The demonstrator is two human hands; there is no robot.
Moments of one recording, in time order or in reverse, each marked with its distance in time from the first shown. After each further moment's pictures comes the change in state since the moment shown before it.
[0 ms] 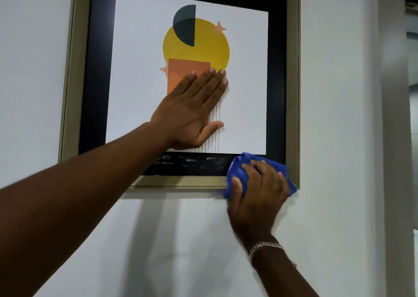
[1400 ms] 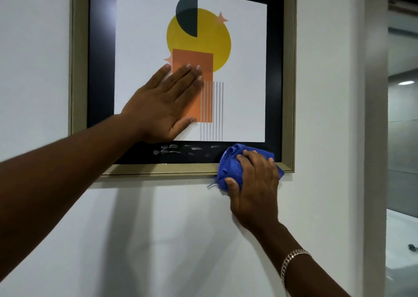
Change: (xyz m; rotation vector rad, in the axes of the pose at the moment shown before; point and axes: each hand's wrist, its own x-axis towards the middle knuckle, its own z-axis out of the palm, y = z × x) left_hand -0.042 -0.043 -0.004 0.008 0.021 0.089; right_hand -0.008 -0.009 -0.020 -0.012 -0.229 -0.117
